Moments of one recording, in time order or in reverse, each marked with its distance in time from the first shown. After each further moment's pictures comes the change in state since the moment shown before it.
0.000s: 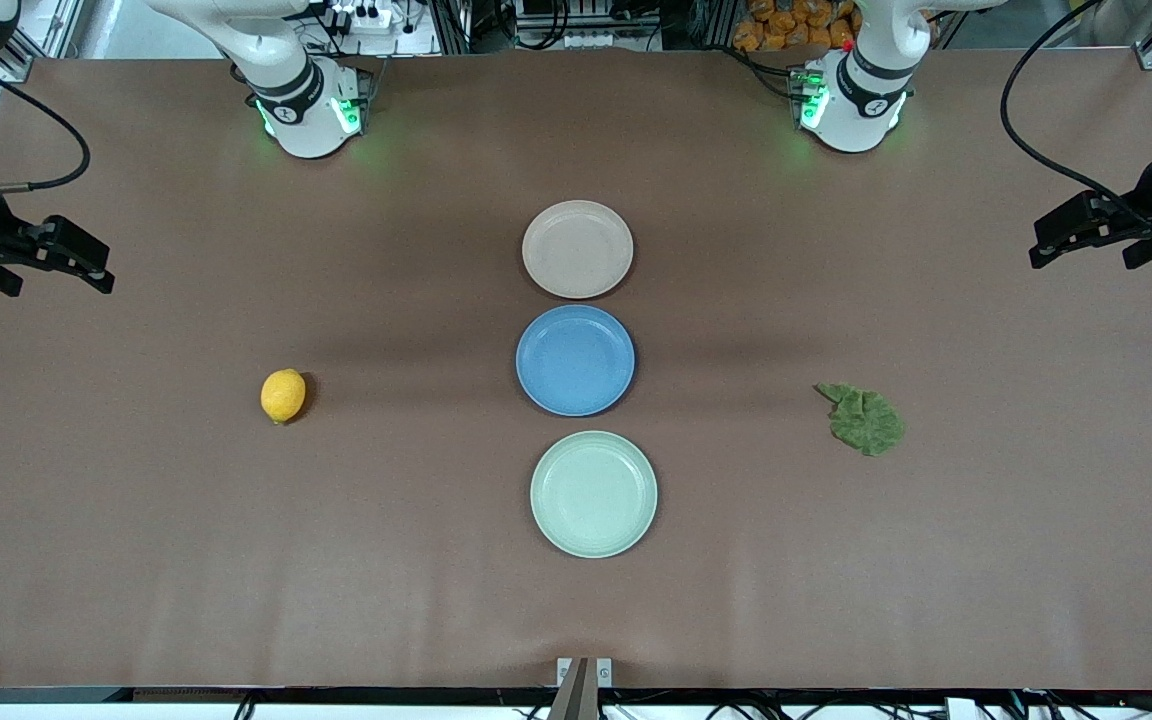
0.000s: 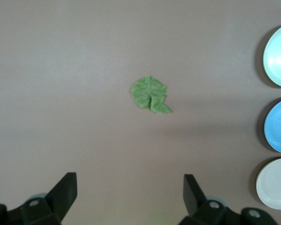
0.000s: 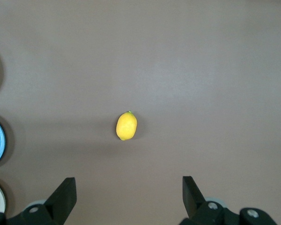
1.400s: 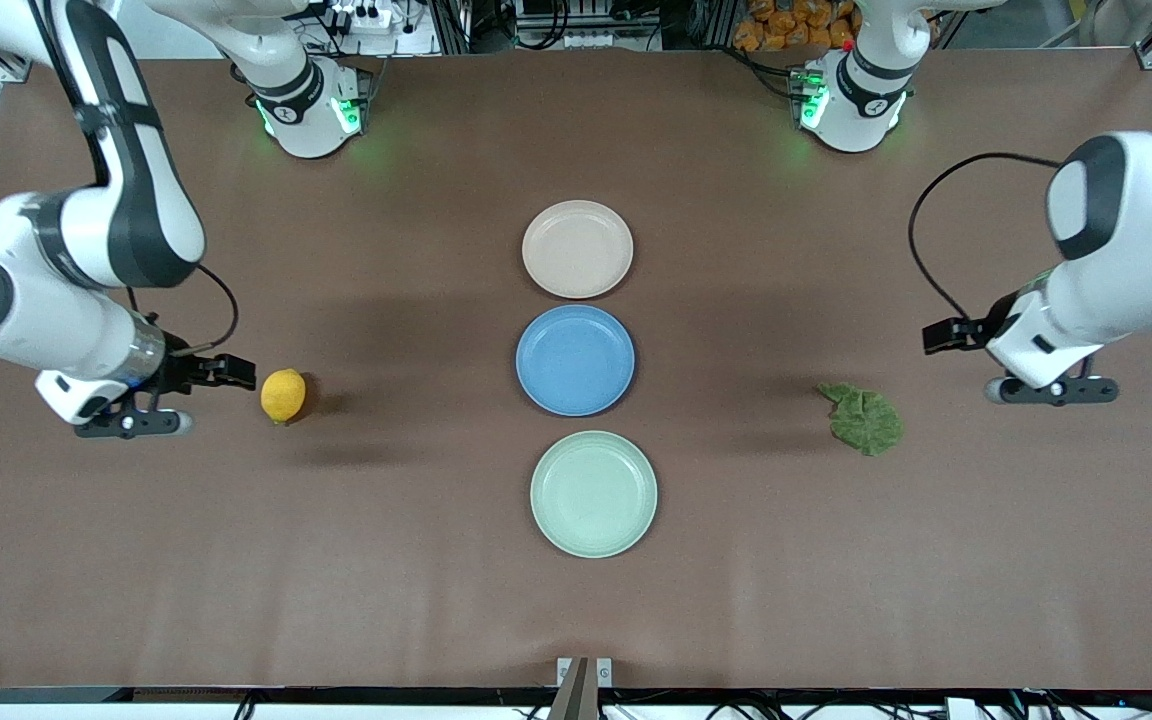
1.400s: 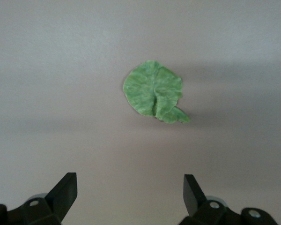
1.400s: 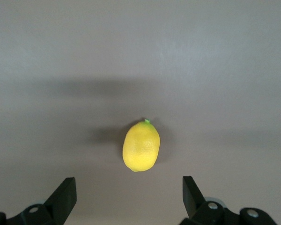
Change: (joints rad) left arm -0.003 0.173 -0.004 -0.402 0.000 0.446 0.001; right arm 0.017 0.316 0.000 -0.266 0.062 0.400 0.003
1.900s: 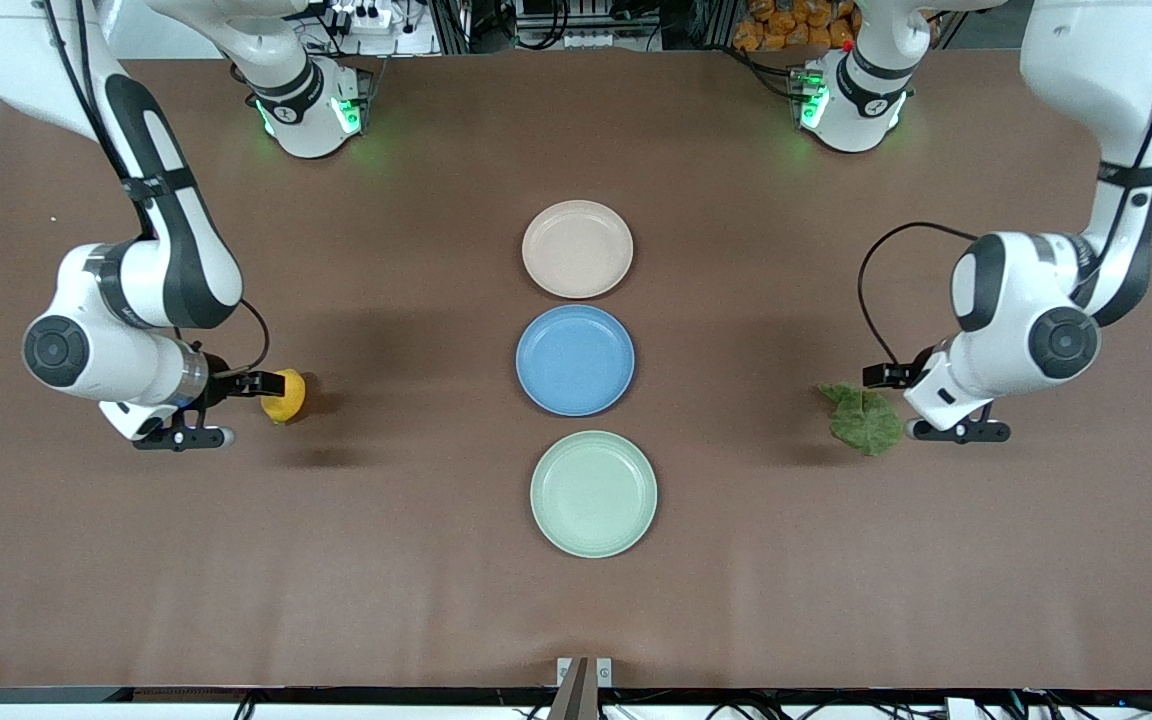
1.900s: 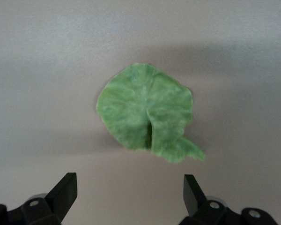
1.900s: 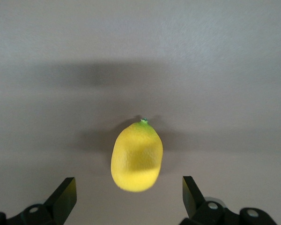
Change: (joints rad) left arm -0.008 0.230 -0.018 -0.032 0.000 0.243 0.001; right arm -0.005 0.105 -0.002 -0.069 0.040 0.130 0.003
